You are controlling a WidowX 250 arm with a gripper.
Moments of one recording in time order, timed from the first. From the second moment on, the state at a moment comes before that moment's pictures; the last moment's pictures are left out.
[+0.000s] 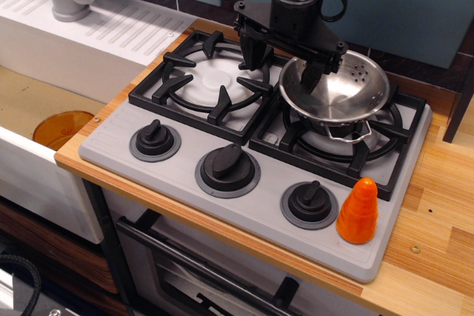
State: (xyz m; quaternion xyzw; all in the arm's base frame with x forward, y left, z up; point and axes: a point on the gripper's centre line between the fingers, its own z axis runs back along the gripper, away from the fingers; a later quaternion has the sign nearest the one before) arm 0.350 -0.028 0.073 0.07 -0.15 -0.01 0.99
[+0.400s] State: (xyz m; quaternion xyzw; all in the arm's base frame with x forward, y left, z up) arm 0.345 -0.027 0.065 0.07 -0.13 0.00 0.99
